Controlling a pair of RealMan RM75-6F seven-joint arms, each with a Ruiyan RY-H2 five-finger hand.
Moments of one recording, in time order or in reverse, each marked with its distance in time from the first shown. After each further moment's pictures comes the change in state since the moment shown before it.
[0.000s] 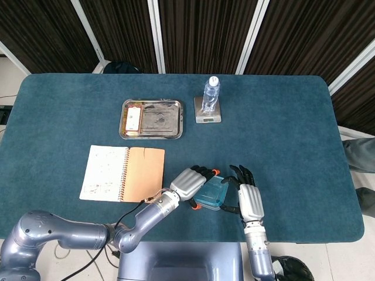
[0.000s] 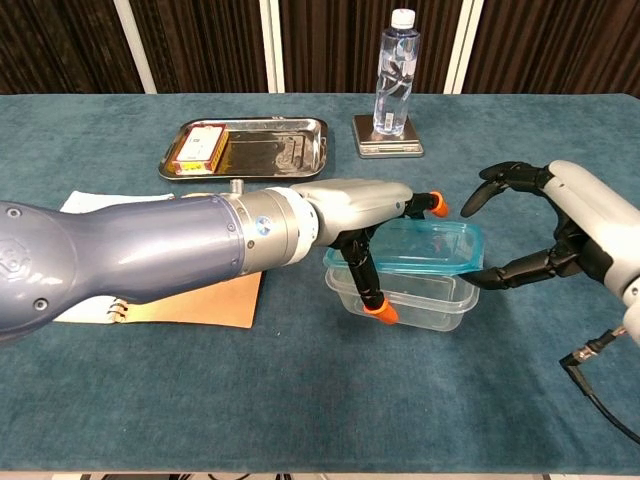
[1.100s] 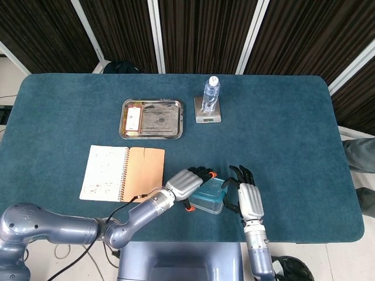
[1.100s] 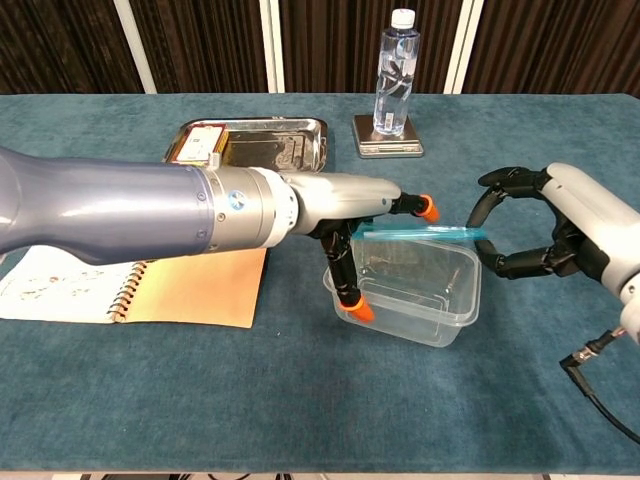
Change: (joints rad) left arm -0.046 0.134 0.034 -0.104 -0.063 -0.067 -0.009; right arm 0.006 0.006 0.010 -0.009 0.032 -0.013 -0.014
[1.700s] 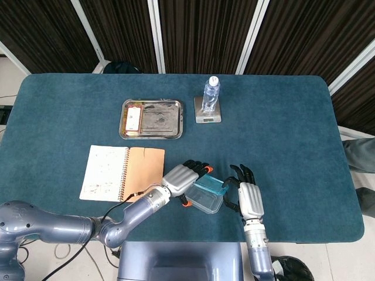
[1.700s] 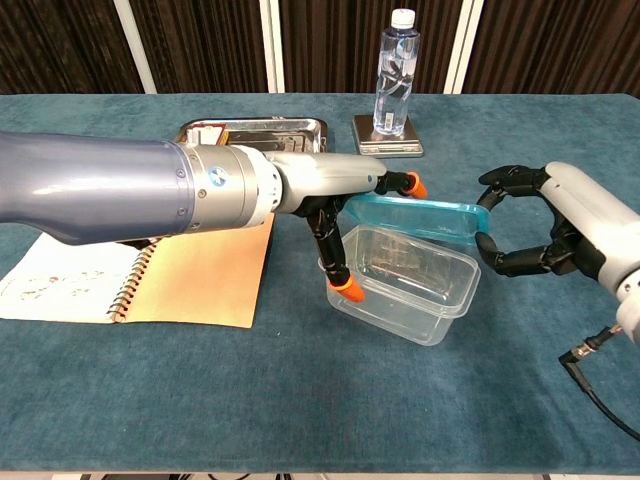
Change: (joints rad) left arm 0.003 0.056 0.005 -0.050 0.001 0.046 -0.033; right arm 0.006 -0.011 0.008 0.027 -0.005 0.008 -0.007
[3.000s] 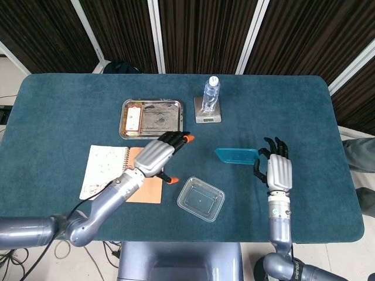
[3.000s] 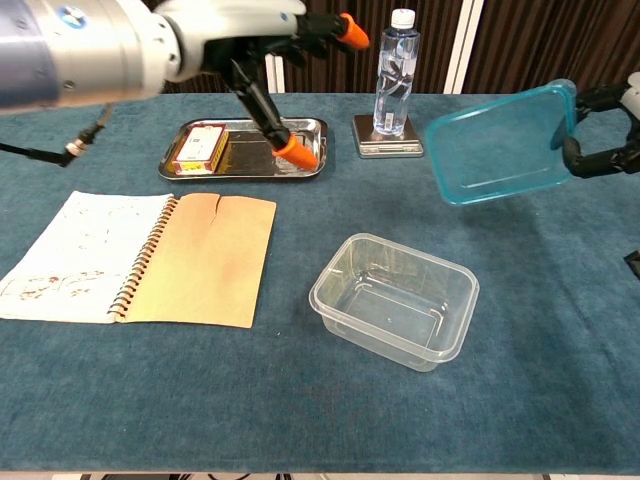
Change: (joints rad) left arm 0.157 0.285 -0.060 -0.204 0.187 0.133 -0.186; right arm 0.094 0.135 0.215 0.095 0.174 -0.054 -0.086
